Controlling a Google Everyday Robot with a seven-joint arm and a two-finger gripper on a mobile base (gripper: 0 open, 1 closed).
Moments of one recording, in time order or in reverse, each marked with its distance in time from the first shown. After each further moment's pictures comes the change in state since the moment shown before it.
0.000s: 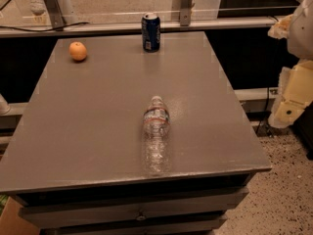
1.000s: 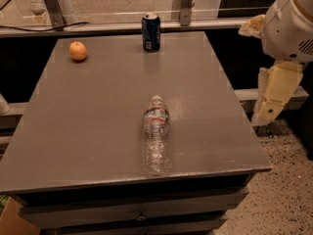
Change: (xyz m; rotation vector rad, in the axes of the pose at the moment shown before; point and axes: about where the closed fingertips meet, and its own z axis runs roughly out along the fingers) arm -0.037 -0.001 0.016 -0.018 -0.074 -0.175
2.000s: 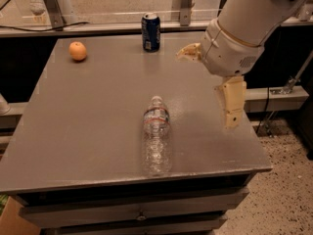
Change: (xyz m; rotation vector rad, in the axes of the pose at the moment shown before) arm -0.065 0.017 0.070 -0.224 -0.111 -0.427
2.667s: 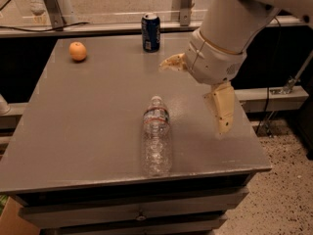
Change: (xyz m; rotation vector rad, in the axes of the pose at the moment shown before) arm -0.021 0.001 0.019 -0.050 -0.016 -0.155
